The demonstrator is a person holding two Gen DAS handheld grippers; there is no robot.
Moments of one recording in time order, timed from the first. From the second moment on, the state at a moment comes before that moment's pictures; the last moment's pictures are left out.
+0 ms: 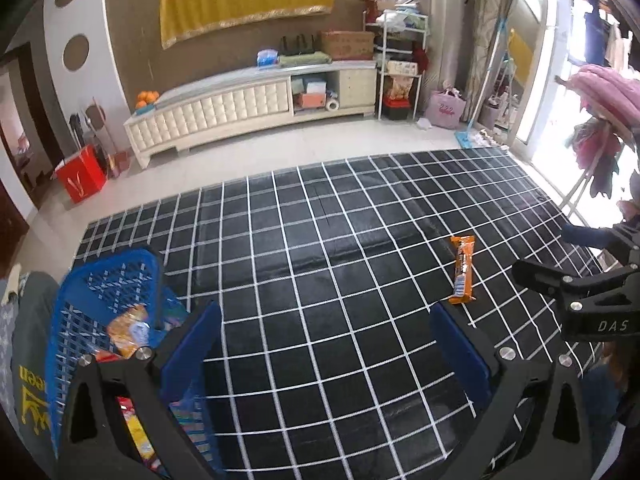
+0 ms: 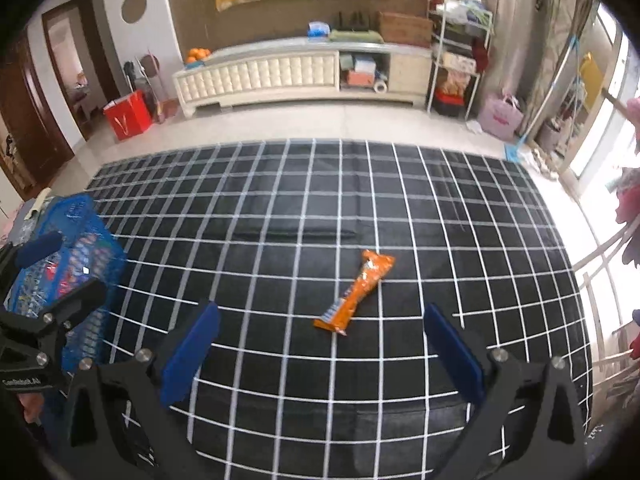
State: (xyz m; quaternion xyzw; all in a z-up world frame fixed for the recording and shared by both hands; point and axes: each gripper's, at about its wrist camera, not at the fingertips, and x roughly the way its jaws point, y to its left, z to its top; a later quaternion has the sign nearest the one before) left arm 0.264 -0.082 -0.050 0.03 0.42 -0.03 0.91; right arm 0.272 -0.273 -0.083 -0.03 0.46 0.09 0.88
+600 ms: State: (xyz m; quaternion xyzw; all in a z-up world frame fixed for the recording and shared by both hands) left arm 0.336 -0.088 -0.119 0.00 0.47 -0.01 0.88; right arm 0.348 -0.300 -0.168 0.01 0.52 0.07 0.85
